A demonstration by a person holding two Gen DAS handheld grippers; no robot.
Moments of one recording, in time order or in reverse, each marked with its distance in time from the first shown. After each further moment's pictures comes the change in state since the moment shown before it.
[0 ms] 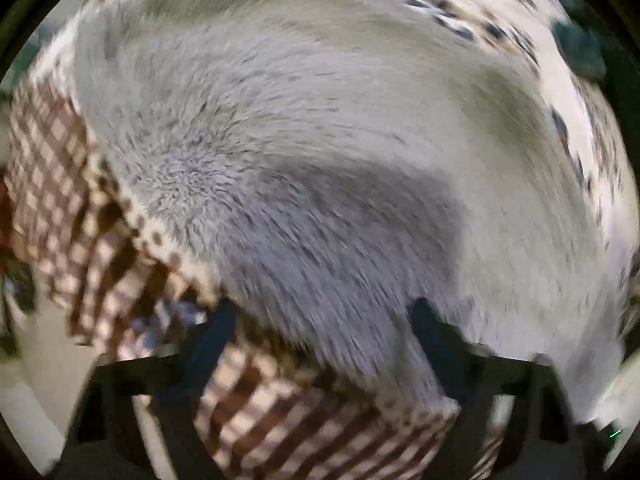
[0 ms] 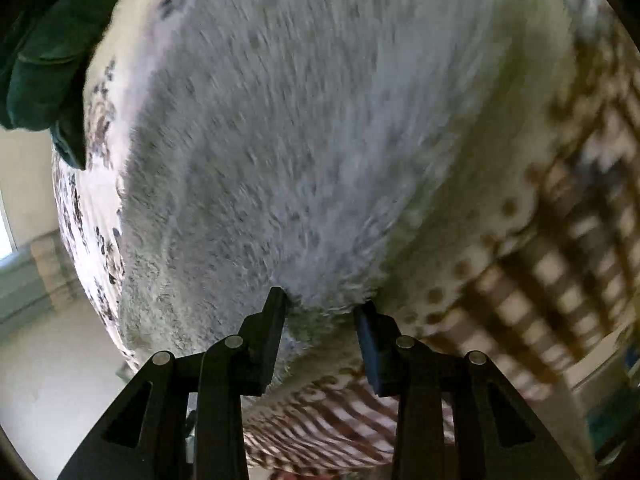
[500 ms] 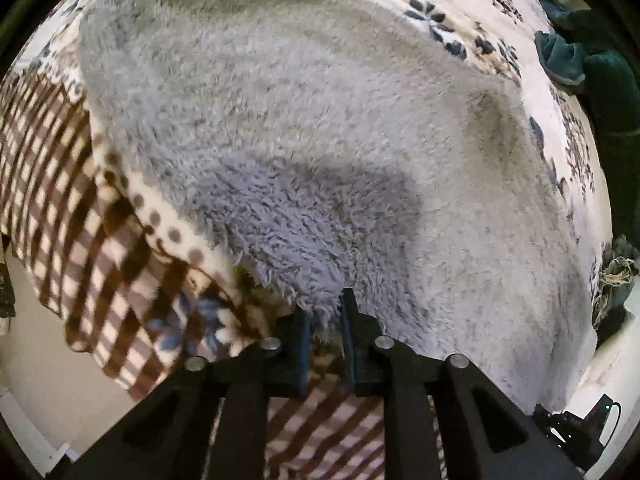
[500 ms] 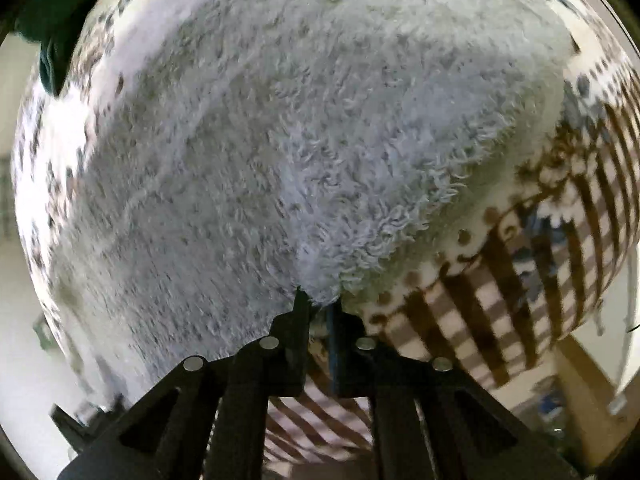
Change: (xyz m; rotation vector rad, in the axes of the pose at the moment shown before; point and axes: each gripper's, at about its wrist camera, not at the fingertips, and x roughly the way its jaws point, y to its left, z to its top) left arm -0.037 0.031 -0.009 0.048 0.017 -0.084; right arm -0.019 0.035 -0.006 -0.271 -0.008 -0.306
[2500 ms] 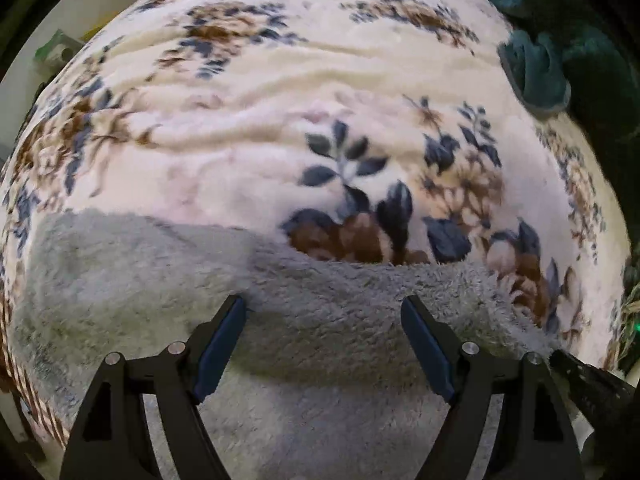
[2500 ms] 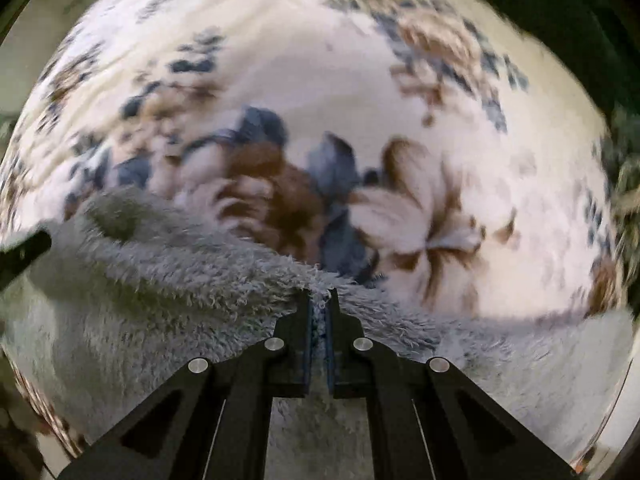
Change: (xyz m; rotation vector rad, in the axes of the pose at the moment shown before) left arm 0.049 -0.128 0.182 0.265 -0.198 0.083; right arm 0.053 0.353 0.074 -0.730 -0.209 -0.214
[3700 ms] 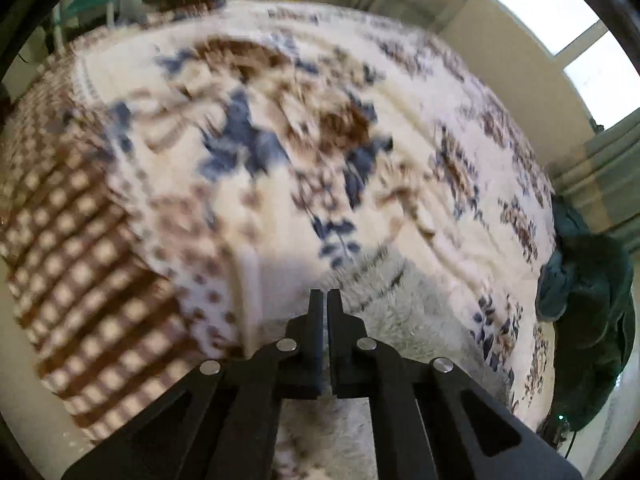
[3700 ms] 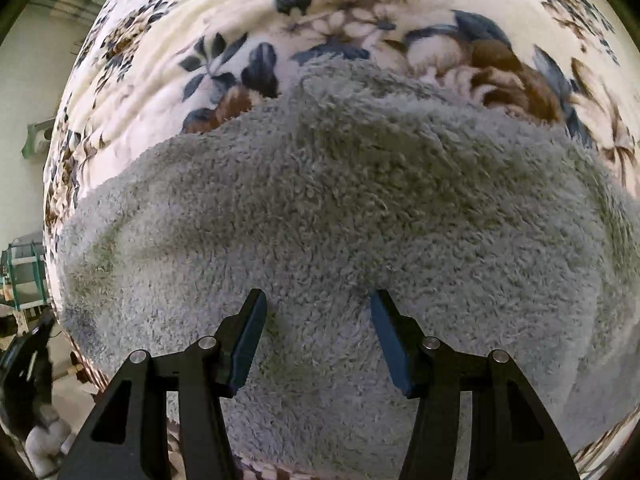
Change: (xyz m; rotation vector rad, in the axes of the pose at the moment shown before) left arm -0.107 0.309 -0.083 -0.610 -0.267 -0.165; right arm 0.012 0.165 -0.062 0.059 0.155 0.232
